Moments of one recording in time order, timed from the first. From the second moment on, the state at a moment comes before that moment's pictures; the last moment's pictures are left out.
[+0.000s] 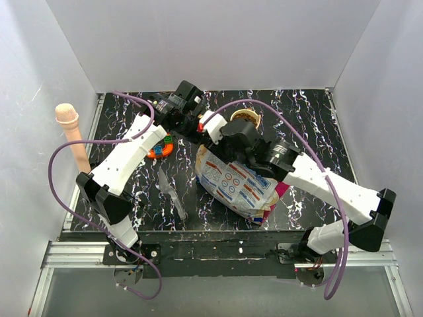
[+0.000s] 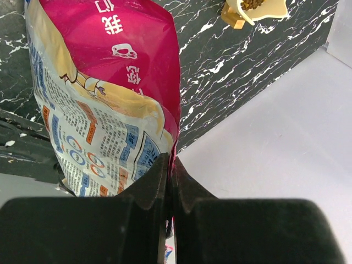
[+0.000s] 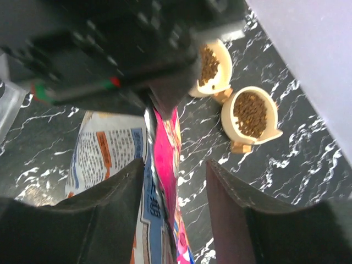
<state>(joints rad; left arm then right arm) -0.66 1.72 1.98 -1.32 0.02 -1.71 1.03 1.37 1.47 -0.66 0.31 -0.22</state>
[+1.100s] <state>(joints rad) -0.68 1.61 1.82 -1.20 0.11 -1.79 1.02 1.32 1.39 -0.61 0.20 -0.25</state>
